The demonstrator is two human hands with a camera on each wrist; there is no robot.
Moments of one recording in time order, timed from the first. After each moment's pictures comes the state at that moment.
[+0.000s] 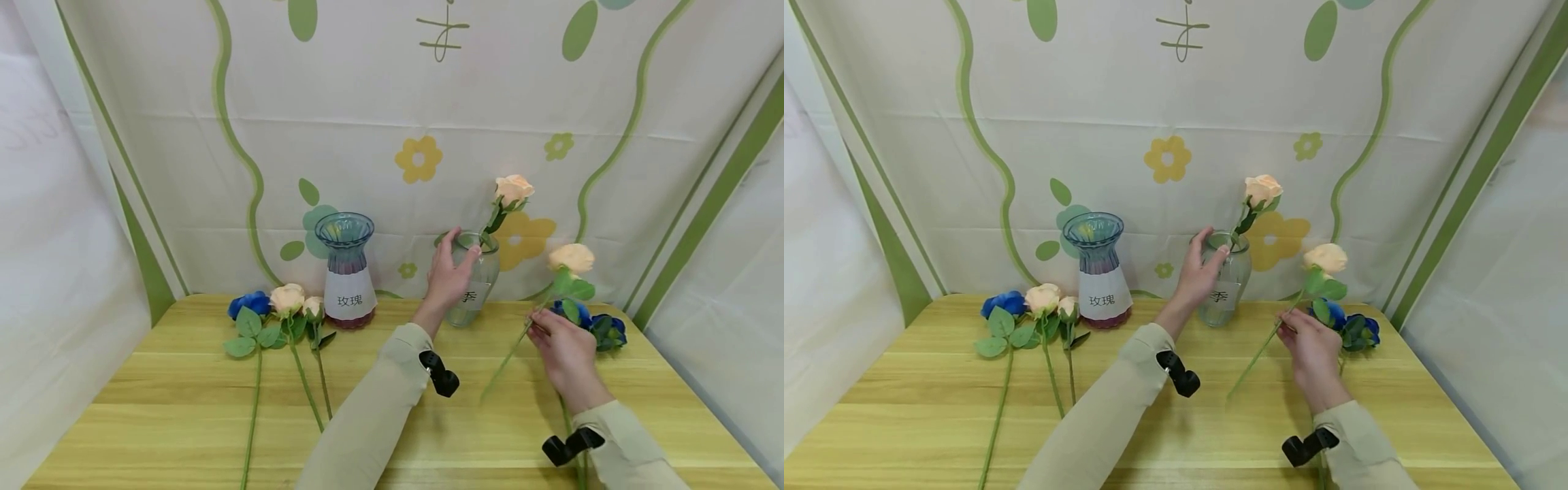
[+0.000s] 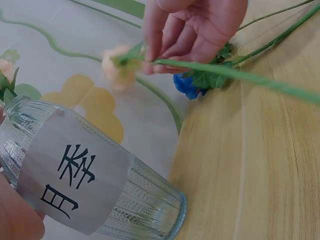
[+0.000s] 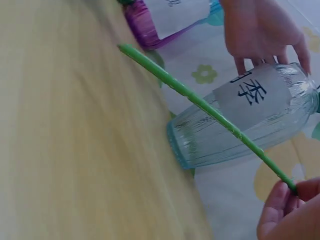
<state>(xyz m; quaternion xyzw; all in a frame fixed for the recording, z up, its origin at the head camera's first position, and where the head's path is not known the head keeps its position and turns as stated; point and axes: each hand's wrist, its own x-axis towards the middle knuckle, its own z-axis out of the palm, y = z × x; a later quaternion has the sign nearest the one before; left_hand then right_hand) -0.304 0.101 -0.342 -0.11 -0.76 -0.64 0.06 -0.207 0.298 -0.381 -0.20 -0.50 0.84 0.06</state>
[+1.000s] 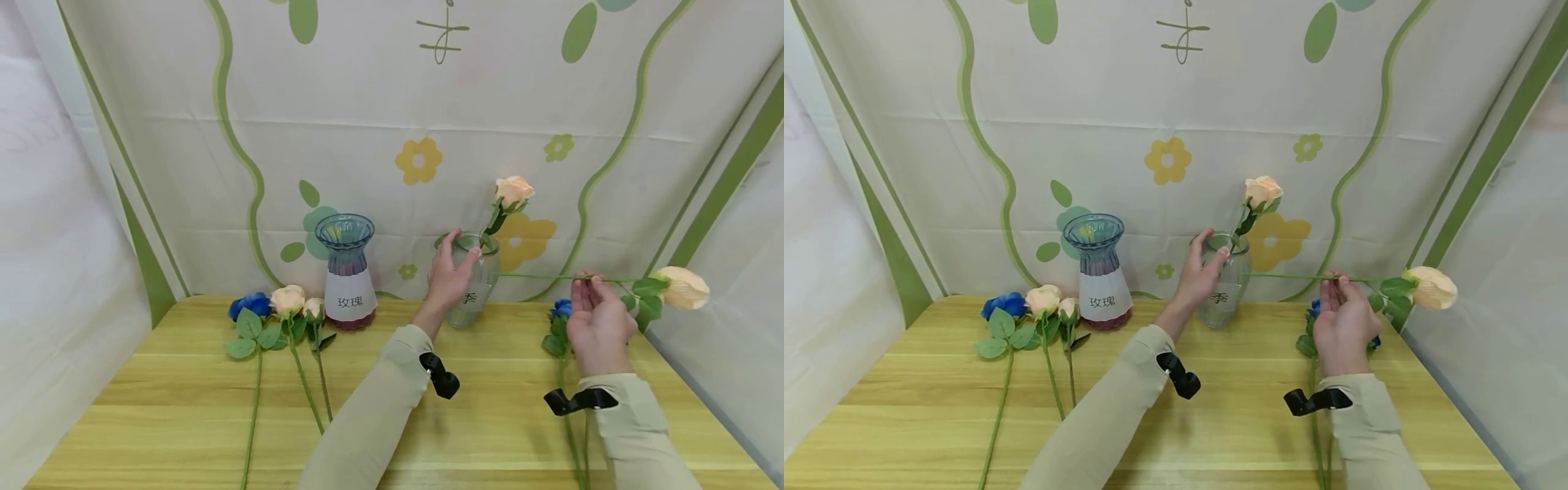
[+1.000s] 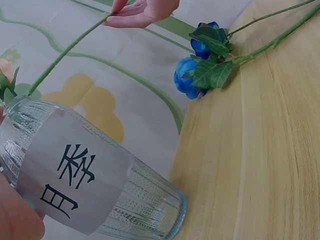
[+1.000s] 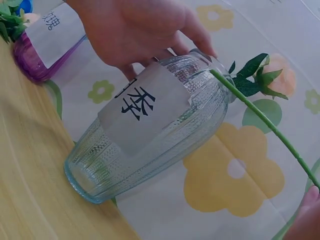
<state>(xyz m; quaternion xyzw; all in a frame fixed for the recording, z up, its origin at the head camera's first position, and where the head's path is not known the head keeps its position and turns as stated) -0.307 0.101 -0.345 -0.12 -0.75 -0.64 0.06 -0.236 0.332 -0.335 -0.18 -0.12 0.95 0.23</state>
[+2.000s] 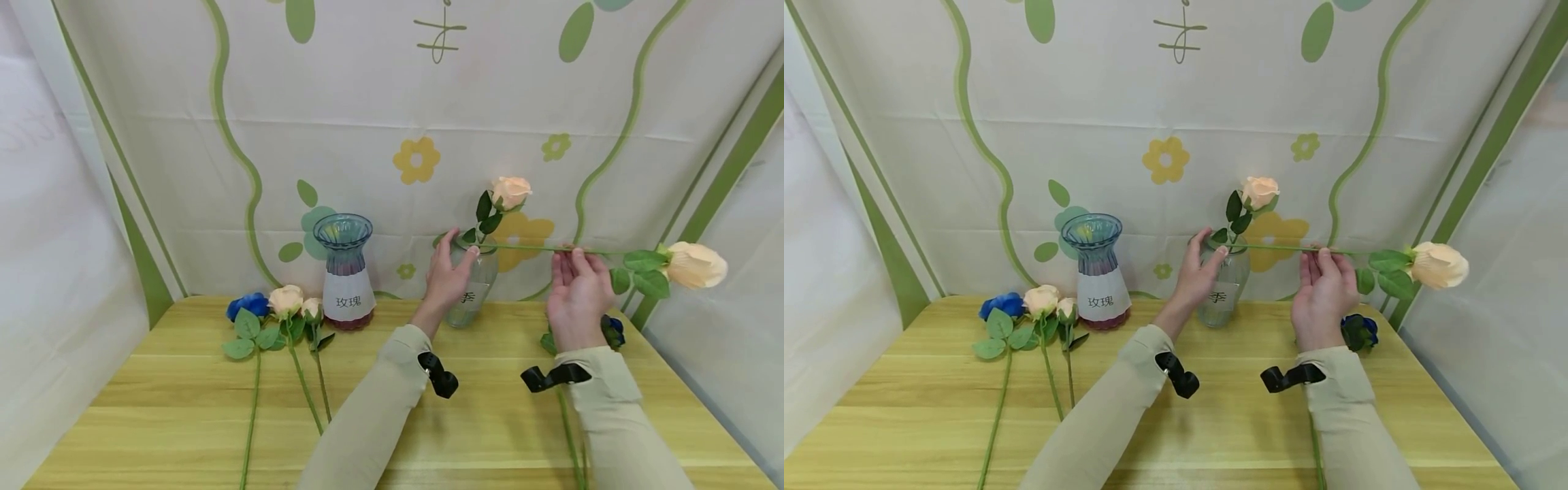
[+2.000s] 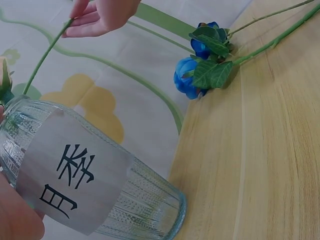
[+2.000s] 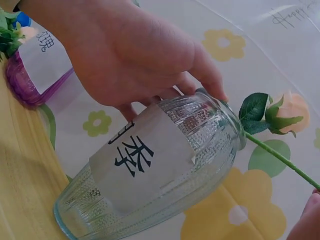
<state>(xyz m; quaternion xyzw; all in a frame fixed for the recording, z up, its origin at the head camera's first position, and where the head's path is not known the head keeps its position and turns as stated) -0.304 0.100 -0.344 -0.12 -0.75 -0.64 0.06 -0.252 0.290 -0.306 -0.12 -0.18 0.94 0.27</state>
